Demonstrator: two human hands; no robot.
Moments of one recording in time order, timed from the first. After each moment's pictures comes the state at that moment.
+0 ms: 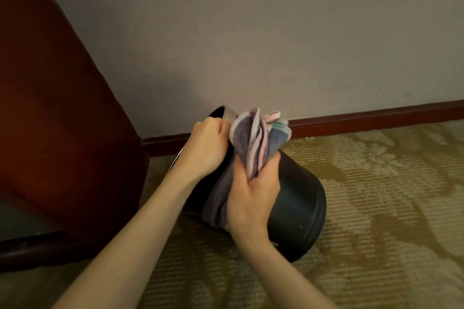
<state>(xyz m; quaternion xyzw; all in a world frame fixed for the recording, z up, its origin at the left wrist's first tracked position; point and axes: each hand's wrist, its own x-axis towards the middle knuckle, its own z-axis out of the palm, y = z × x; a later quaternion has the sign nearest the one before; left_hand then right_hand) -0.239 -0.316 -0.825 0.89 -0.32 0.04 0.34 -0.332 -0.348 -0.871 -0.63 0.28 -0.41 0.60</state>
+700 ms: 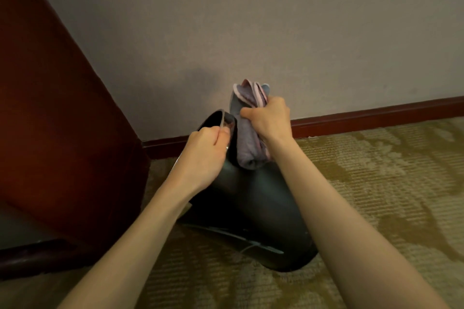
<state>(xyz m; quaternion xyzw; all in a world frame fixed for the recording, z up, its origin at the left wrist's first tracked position) -0.240 -0.310 -0.835 0.87 -0.32 0.06 0.36 -0.241 -0.449 -0.840 -0.74 0.30 -0.22 0.55</state>
